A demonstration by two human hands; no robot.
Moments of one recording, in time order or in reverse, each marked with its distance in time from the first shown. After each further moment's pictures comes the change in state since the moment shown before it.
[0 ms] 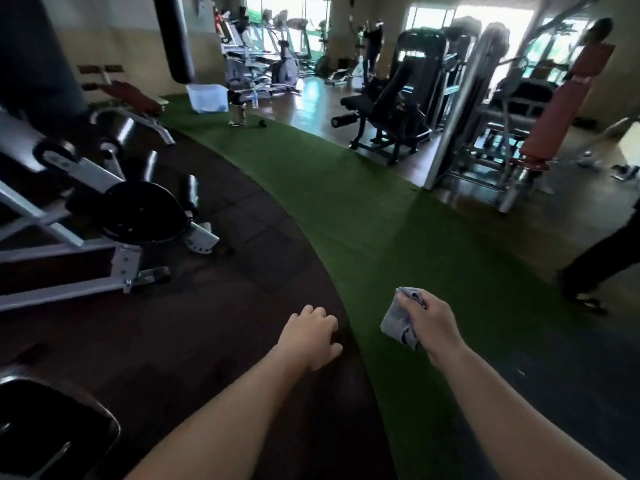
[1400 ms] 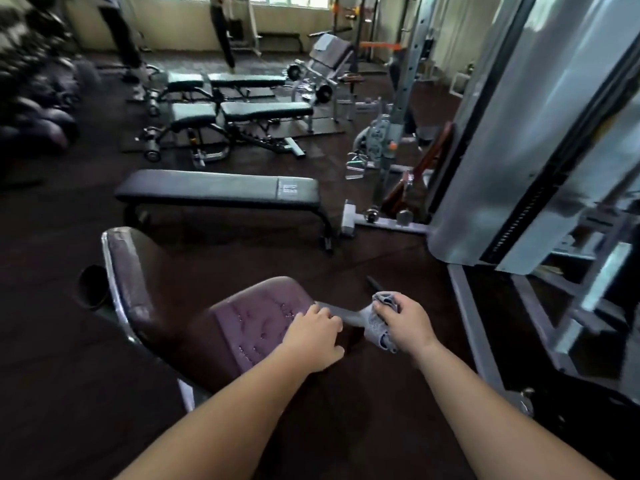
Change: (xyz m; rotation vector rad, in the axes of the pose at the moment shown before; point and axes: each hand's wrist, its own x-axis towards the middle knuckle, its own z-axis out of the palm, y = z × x) left_hand -0.042 -0.503 -0.061 -0.325 0.302 -1.982; right_hand 0.103 -0.247 0.849 -0.377 -1.993 -0.905
